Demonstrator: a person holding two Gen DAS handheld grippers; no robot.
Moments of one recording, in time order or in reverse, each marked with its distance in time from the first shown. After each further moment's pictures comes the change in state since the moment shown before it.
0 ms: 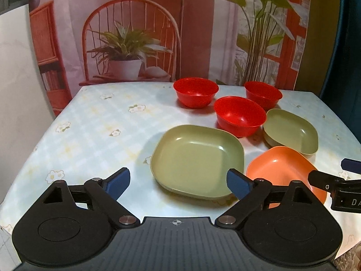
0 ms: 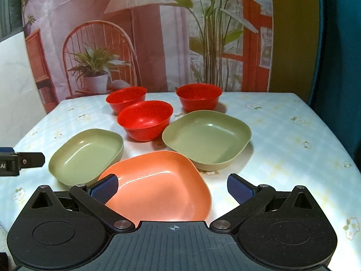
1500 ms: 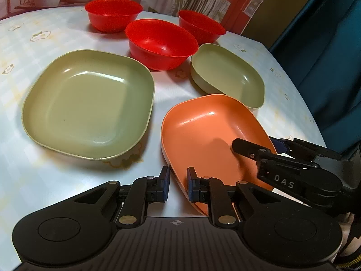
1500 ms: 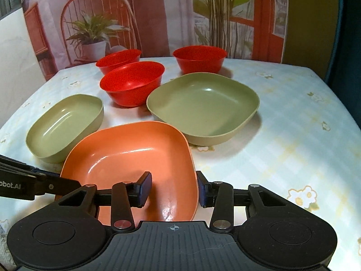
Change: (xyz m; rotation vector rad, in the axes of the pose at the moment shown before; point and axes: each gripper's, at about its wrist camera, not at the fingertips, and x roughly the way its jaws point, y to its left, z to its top) left arm 0.093 -0.068 -0.013 -0.055 0.350 -0.406; right arm 0.057 -0.032 -0.012 -0.037 0.158 0.052
